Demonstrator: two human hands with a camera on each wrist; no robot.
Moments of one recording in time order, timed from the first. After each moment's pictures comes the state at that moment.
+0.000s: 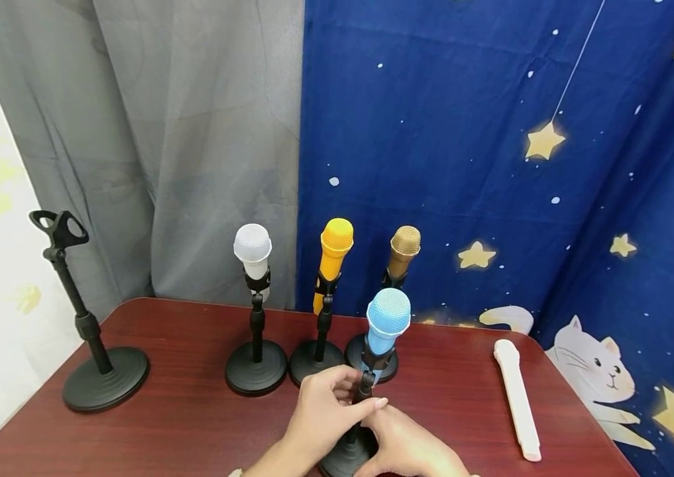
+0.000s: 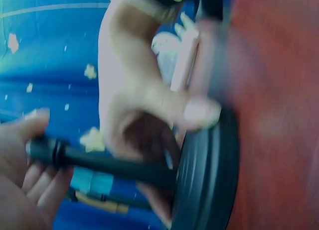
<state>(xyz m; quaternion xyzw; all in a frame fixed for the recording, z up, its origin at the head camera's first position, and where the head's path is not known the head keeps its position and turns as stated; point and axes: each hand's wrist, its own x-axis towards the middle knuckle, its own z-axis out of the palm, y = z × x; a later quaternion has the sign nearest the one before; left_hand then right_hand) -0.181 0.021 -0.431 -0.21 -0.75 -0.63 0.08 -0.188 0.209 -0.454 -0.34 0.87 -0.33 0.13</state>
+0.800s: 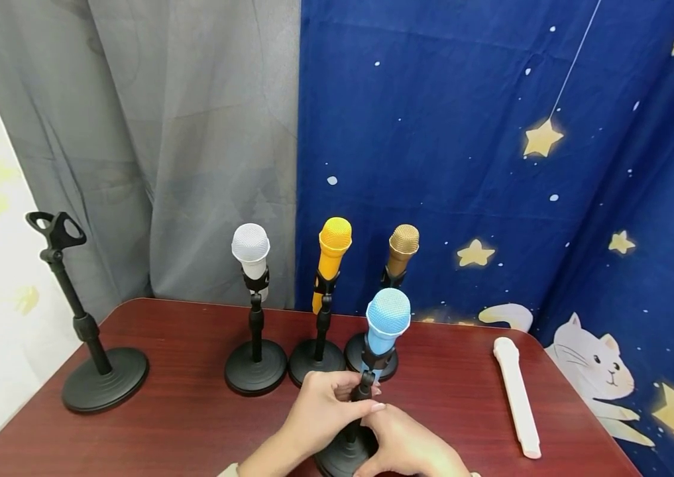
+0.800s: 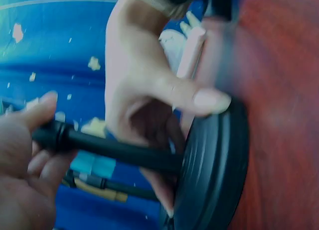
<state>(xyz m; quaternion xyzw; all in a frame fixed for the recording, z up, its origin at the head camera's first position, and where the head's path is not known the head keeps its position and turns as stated) -0.186 0.018 -0.435 -0.26 -0.70 -0.67 0.01 -0.189 0.205 -0.452 -0.34 0.89 -0.27 0.10</state>
